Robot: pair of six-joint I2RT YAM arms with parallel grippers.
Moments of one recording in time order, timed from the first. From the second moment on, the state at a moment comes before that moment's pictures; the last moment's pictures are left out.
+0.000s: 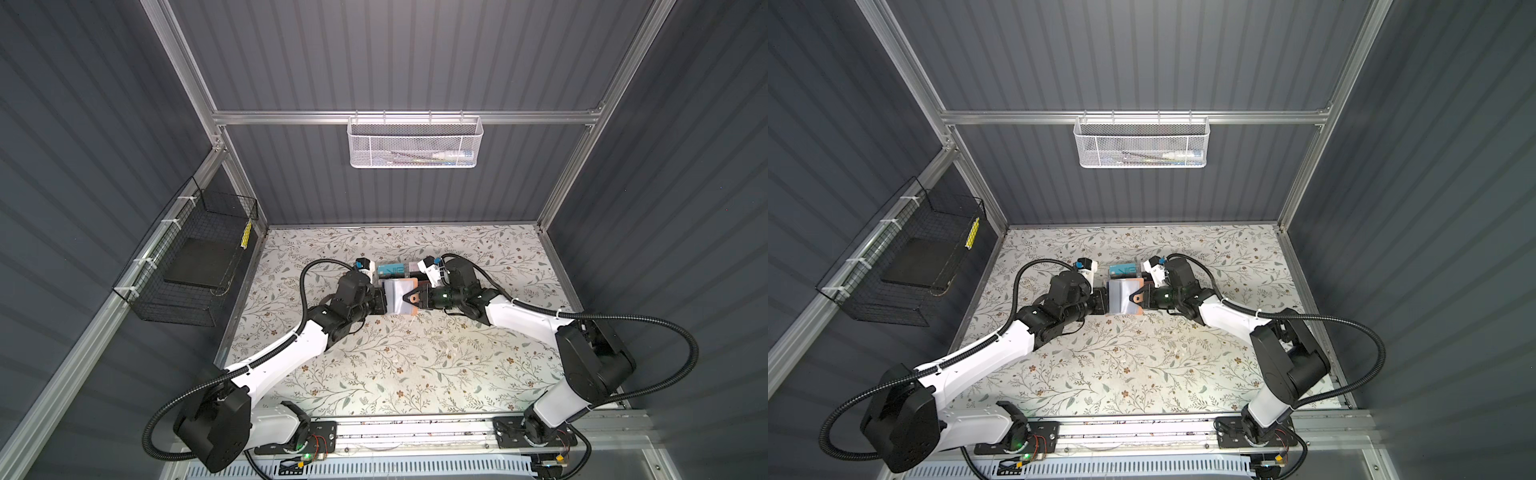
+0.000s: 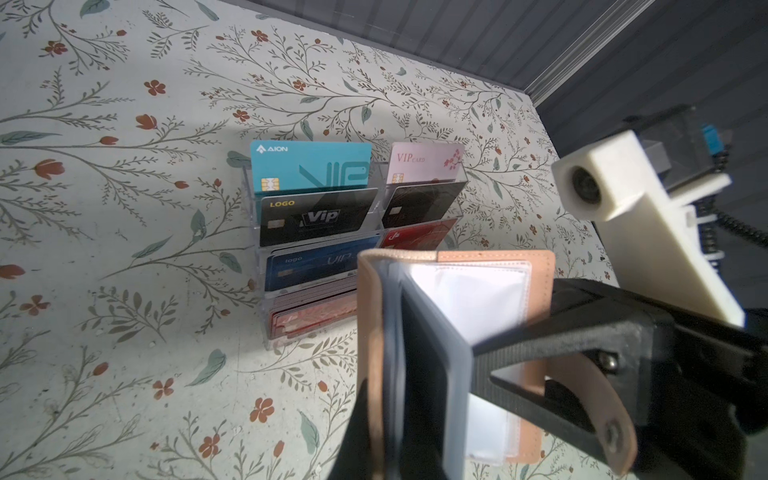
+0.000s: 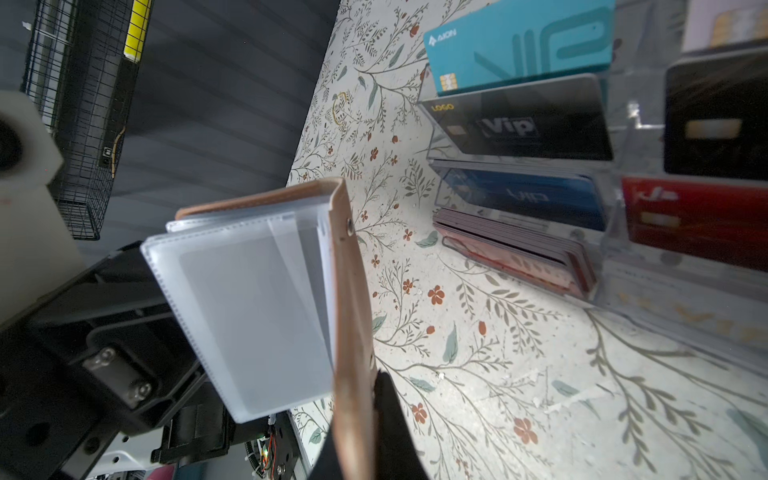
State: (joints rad) left arm -0.65 1.28 0.83 -0.12 0.04 -0.54; right arm 0.57 1.63 0.94 0.10 -0.61 0.65
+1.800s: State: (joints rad) left arm -0.65 1.24 0.83 -0.13 0.04 -0.54; right arm 0.43 1.68 0.76 0.73 -0.83 1.04
